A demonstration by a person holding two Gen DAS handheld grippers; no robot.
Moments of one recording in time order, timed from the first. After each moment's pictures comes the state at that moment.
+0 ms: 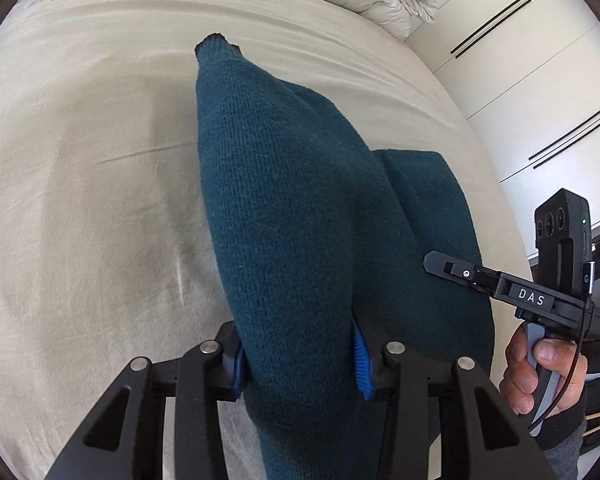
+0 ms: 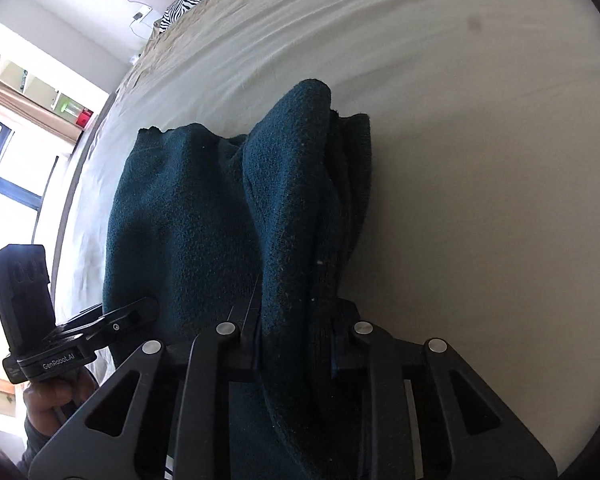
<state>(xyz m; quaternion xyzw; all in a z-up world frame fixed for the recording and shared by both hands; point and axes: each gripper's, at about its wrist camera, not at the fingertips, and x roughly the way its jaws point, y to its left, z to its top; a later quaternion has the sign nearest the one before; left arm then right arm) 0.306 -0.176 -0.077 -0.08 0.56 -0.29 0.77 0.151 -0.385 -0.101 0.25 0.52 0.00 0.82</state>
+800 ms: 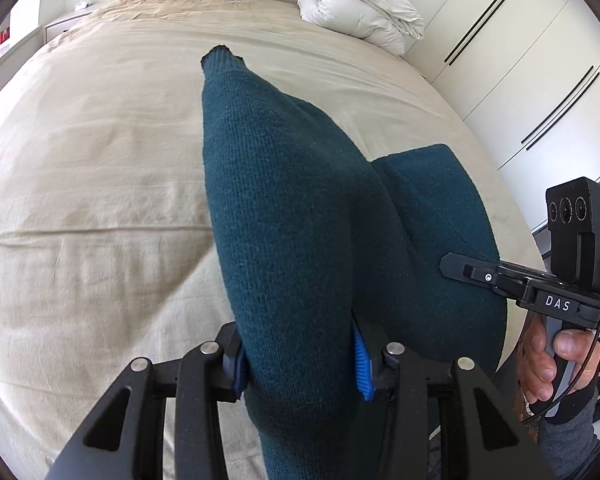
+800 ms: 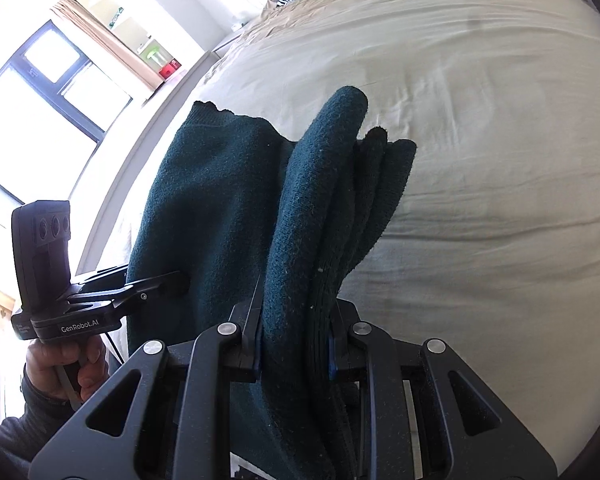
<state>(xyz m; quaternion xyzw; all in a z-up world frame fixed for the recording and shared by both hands) 0.110 0.036 -0.020 -0.06 0.53 -0.27 0.80 -0.021 -0.133 -0.027 0.20 0.48 0.12 0.85</state>
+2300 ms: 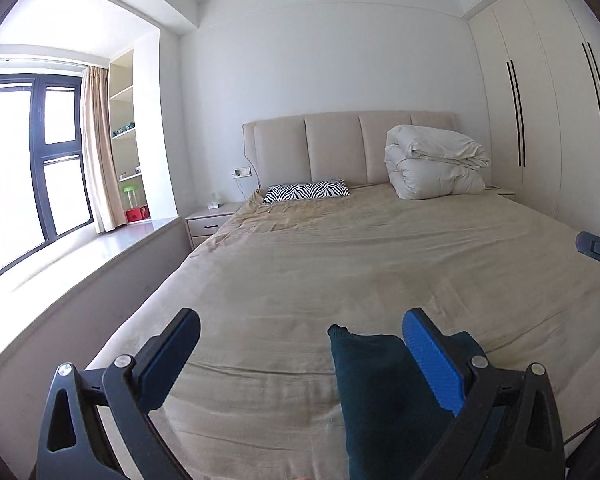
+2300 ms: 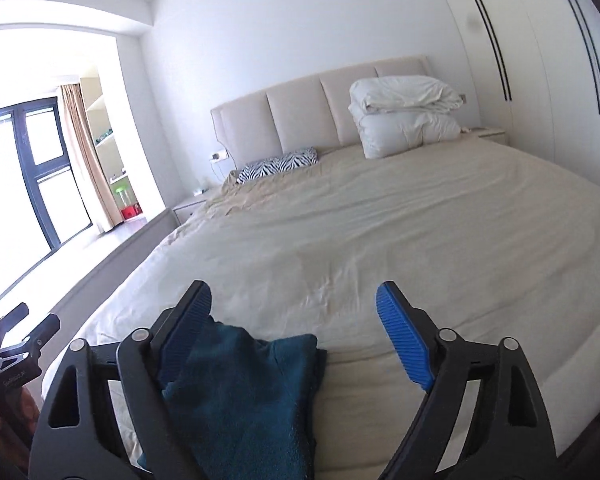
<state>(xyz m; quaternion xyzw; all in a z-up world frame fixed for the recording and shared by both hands) -0.030 0.082 0.121 0.07 0.17 -0.03 0.98 -0.153 -0.141 0.089 0.13 0.15 -0.06 0.98</state>
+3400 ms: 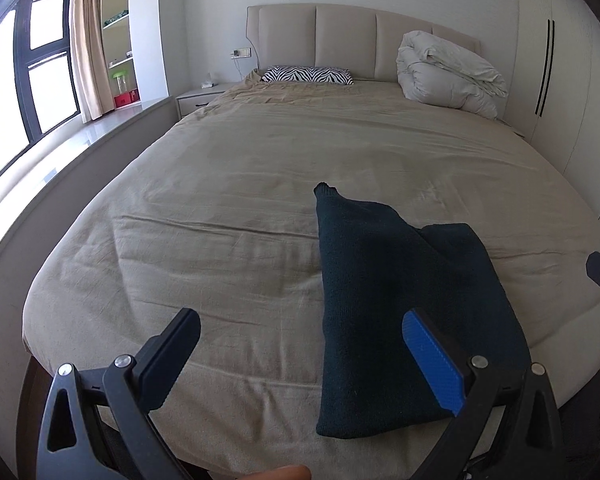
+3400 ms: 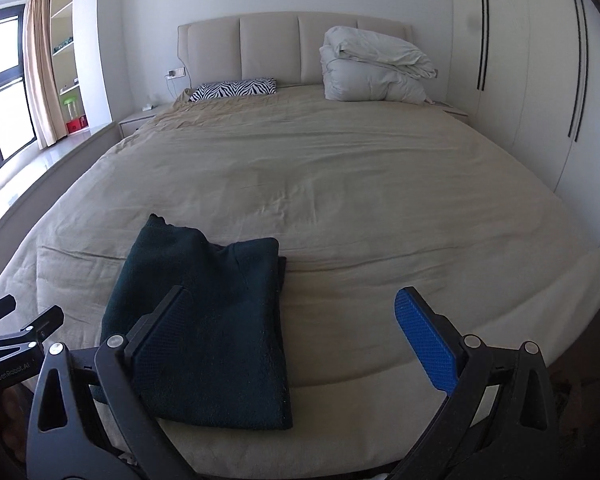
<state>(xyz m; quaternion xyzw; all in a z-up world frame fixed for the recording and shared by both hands) -0.021 0.083 0.024 0.01 0.39 -0.03 0.92 -0.147 -0.085 0.028 0.05 0.33 -0.15 0.93</state>
